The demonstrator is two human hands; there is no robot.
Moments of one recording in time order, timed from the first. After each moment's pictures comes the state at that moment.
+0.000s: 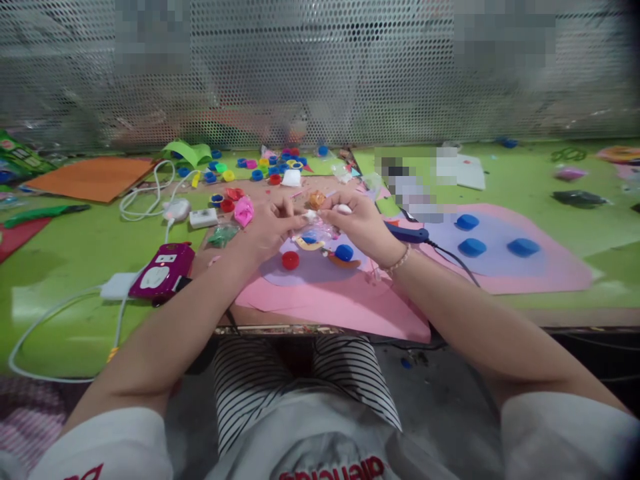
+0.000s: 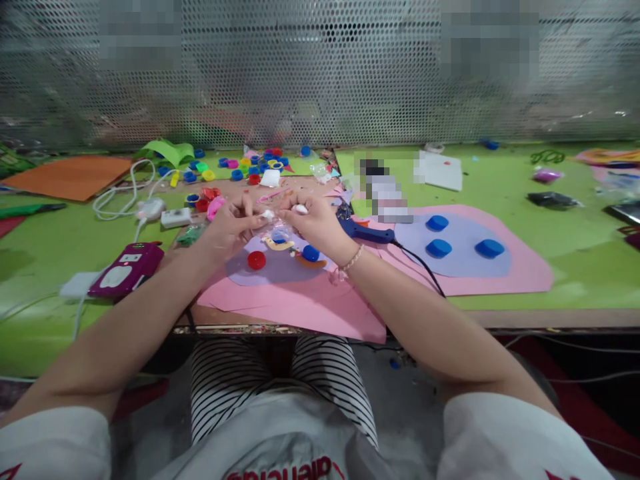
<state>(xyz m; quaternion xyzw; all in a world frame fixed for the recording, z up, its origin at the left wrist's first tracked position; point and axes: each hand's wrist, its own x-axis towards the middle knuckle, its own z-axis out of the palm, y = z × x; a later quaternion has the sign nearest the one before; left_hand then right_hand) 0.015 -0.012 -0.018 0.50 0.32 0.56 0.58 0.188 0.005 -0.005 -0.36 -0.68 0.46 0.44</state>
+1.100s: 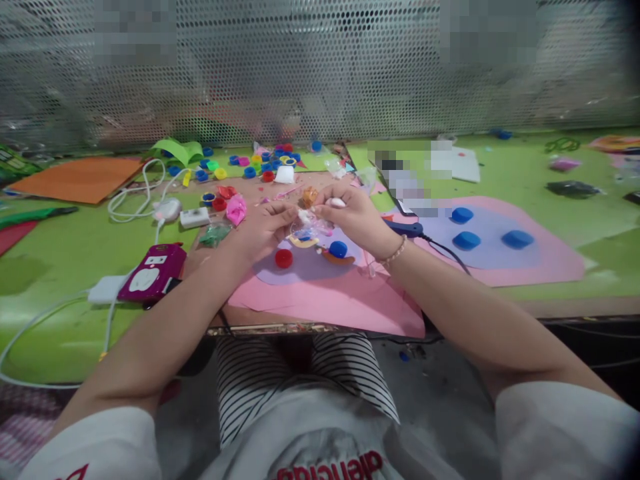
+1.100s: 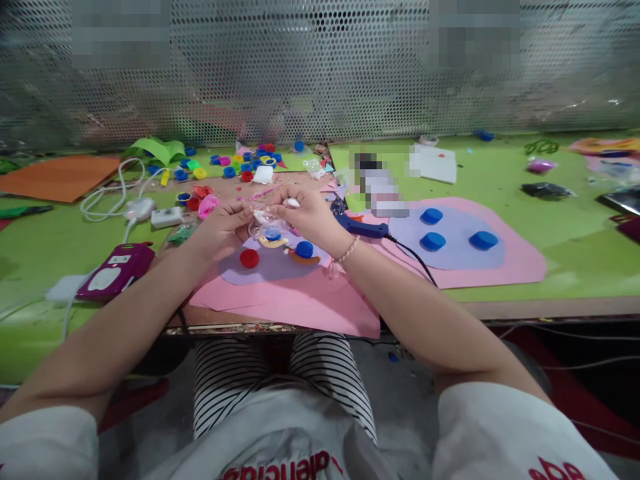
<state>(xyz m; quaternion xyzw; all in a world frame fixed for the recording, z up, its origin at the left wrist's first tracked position) 0.015 -0.012 -0.021 0.48 0.33 0.52 0.63 0.194 0.014 -0.004 -0.28 -0.72 0.44 0.46</state>
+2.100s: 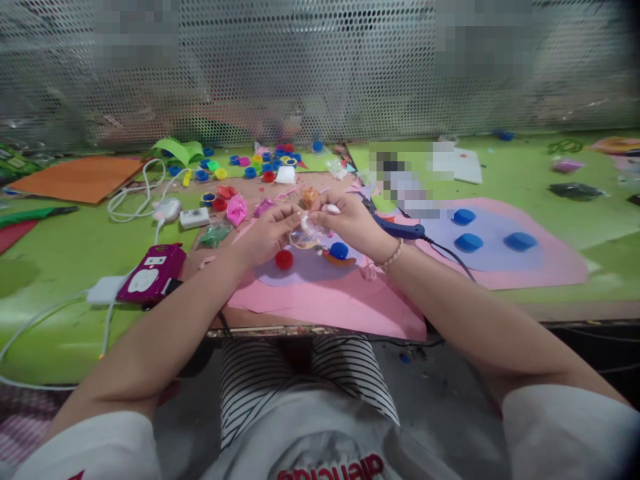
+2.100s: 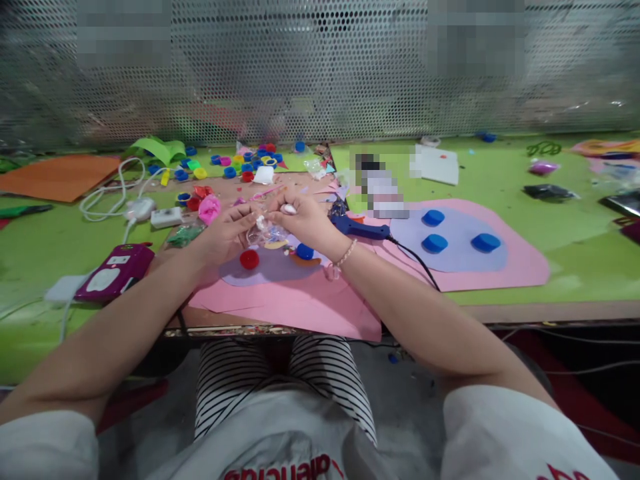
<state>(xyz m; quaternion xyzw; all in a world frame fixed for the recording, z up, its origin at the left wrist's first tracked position) 0.018 -0.018 -0.023 0.51 0.33 0.48 0.64 0.191 0.013 -0.011 -0.32 -0.73 0.45 0.41</state>
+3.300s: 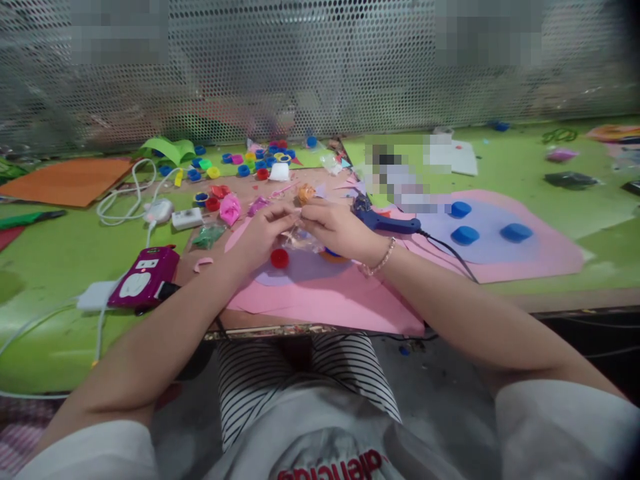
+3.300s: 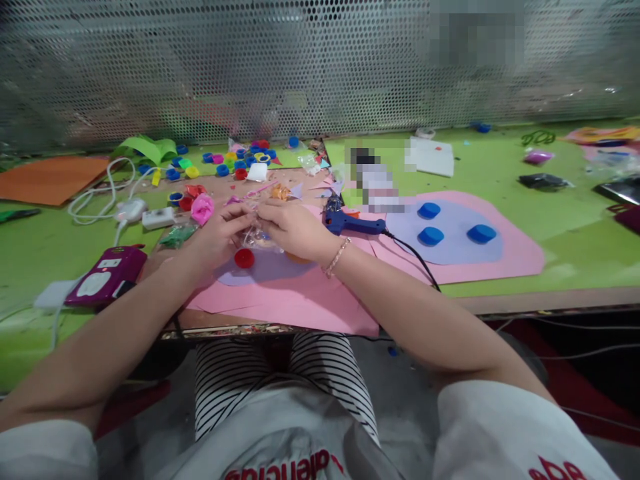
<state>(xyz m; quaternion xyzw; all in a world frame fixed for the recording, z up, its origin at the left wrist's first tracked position) 0.025 -0.019 -0.021 0.53 0.39 0.50 0.56 0.192 0.007 -0.013 -0.24 -0.90 0.18 0.32</state>
